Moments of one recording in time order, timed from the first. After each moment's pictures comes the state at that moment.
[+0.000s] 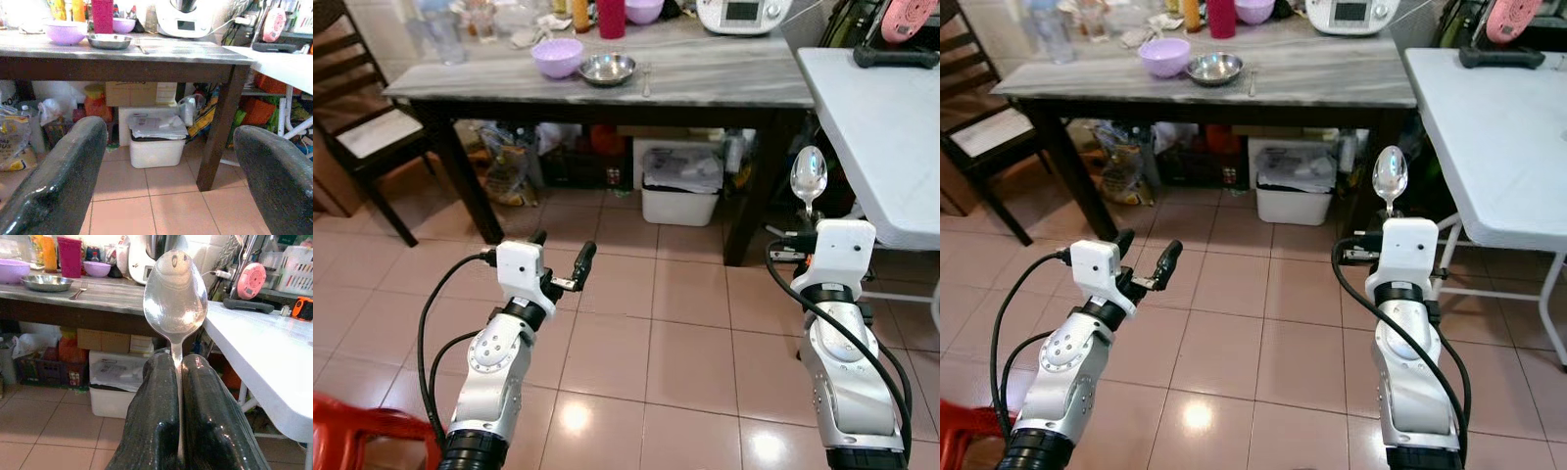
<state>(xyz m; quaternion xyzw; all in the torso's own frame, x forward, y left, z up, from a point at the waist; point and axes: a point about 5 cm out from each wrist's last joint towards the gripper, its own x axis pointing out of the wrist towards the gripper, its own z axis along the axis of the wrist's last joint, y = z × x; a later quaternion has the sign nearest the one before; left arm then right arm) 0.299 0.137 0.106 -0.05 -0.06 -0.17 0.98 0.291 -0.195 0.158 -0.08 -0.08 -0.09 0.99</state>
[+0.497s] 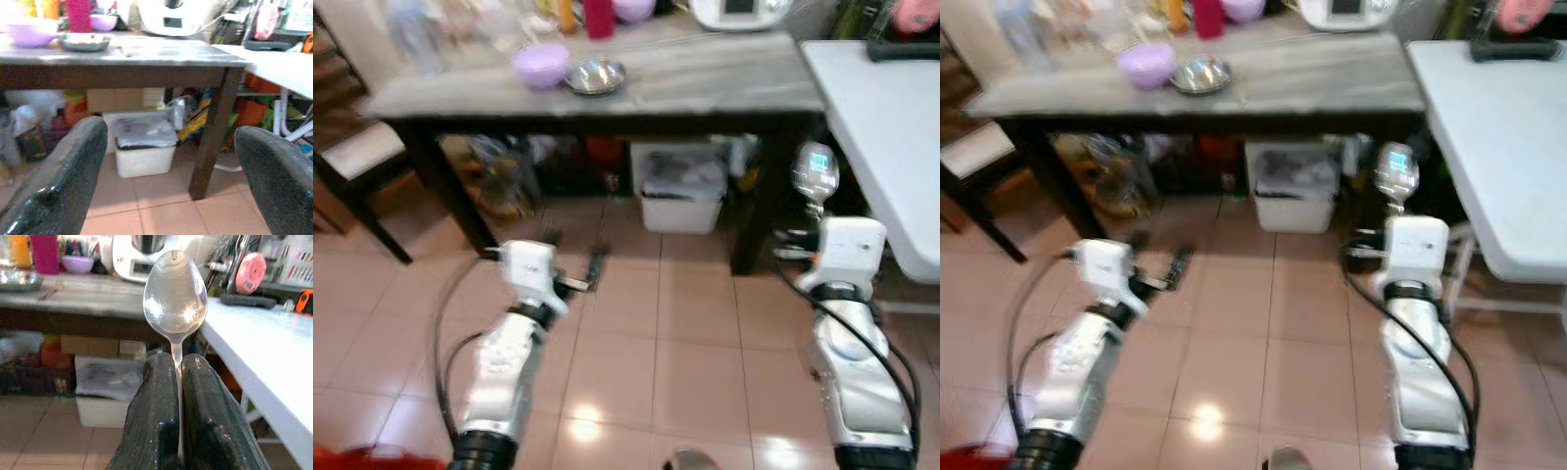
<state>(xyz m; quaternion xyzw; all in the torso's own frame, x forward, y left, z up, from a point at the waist) 0.297 0.120 0.107 -0.07 -0.06 -0.20 0.98 0.290 -0.203 0.155 -0.09 -0.08 -0.10 0.99</state>
